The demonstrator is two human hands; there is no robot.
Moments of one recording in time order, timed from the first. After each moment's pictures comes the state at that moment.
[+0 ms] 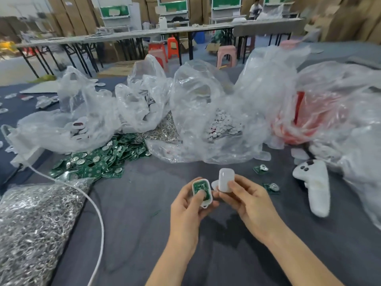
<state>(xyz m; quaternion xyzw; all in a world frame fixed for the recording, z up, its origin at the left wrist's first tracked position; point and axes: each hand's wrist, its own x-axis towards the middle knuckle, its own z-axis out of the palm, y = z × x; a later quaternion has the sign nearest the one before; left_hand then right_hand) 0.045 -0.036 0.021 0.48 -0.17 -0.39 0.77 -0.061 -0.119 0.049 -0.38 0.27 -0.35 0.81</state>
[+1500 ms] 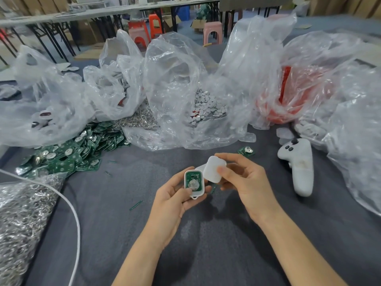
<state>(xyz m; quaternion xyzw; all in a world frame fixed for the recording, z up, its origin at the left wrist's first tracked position) 0.055 -0.035 0.022 0.48 -0.25 -0.50 0.67 -0.081 -0.137 0.041 -0.56 0.30 -0.38 0.67</state>
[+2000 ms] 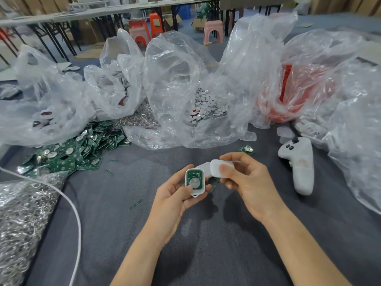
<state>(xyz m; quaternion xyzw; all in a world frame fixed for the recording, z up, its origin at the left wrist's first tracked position) 0.054 -0.036 0.026 0.48 -0.23 -0.51 0.68 -0.084 -0.143 0.035 -0.52 0.30 -0.38 0.70</state>
